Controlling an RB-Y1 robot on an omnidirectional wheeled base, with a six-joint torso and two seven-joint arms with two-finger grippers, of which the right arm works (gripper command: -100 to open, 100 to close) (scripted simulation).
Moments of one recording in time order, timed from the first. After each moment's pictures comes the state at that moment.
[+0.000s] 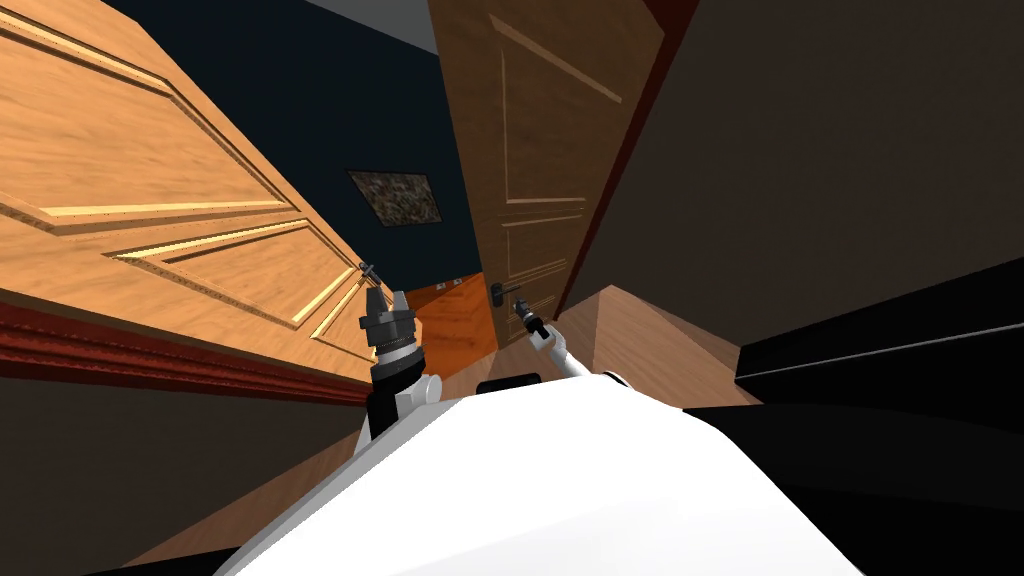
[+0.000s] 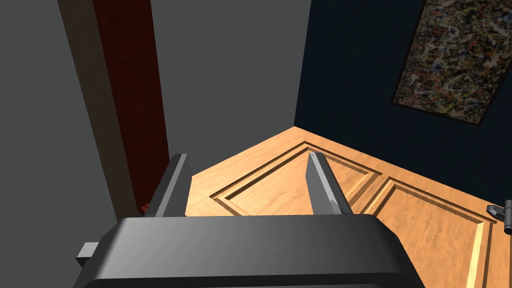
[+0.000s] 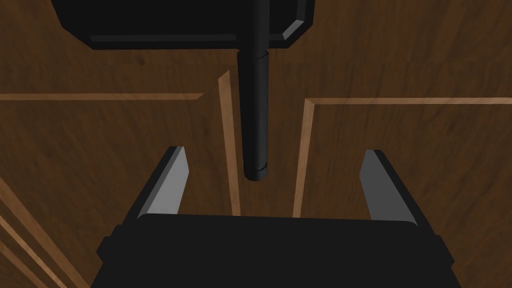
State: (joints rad) arm -0.22 -0.10 0.28 -1.08 0.12 -0.34 -0.27
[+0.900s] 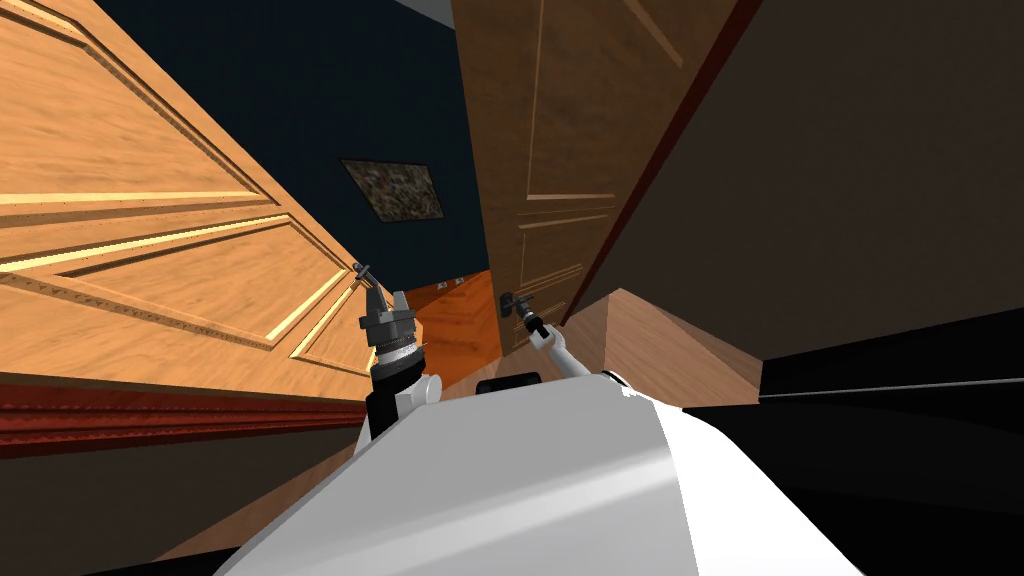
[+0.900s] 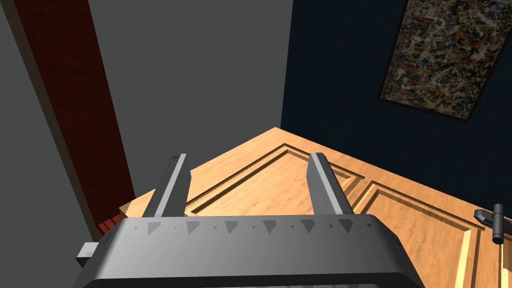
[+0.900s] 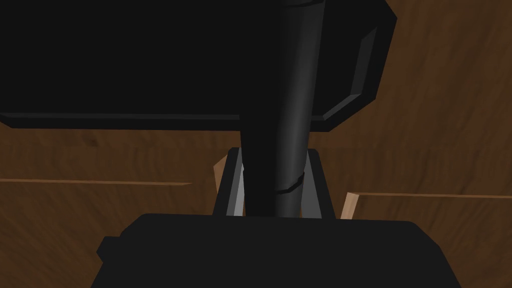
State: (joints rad) arm -0.23 -0.09 0.26 -1.06 0.12 -0.35 -0.26
